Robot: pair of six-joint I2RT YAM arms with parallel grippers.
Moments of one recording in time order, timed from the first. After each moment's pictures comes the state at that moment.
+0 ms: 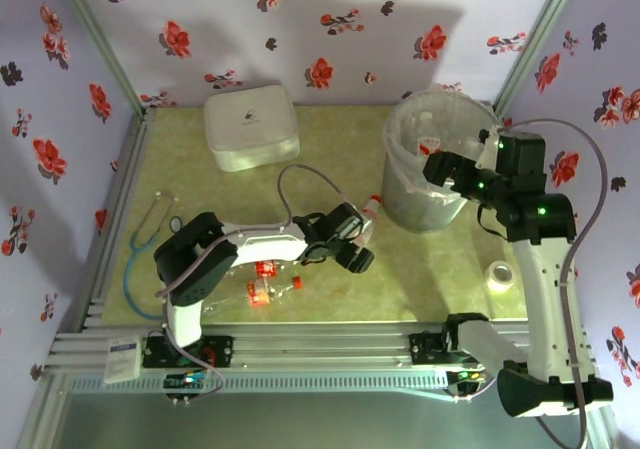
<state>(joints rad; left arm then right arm) -1.05 1.88 1.15 -0.23 -0.01 -0.30 0.05 1.00 1.35 -1.02 -0.26 0.40</state>
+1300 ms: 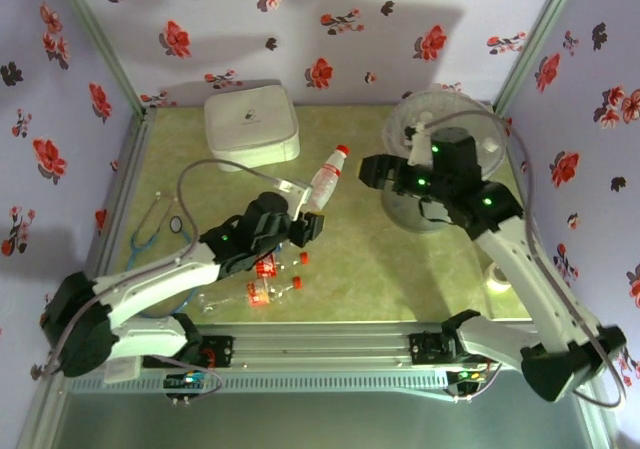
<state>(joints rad) -0.92 1.17 0.76 -0.04 -0.13 -0.30 0.48 1.13 1.24 -0.63 -0.38 0.61</state>
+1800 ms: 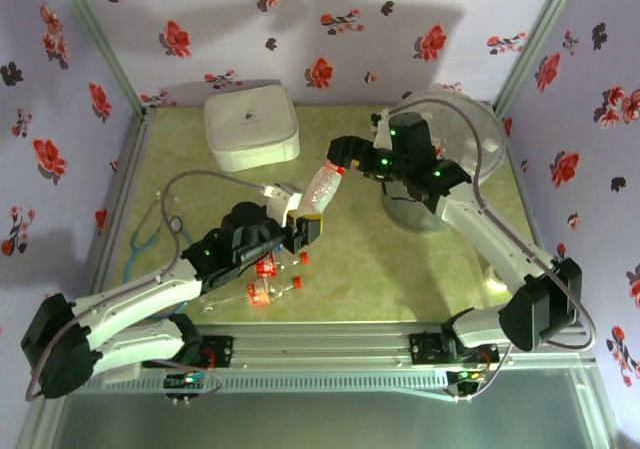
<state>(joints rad) -0.91 1.06 0.65 0.15 0.01 -0.30 0.52 1.40 1.28 -0.37 -0.39 0.74</state>
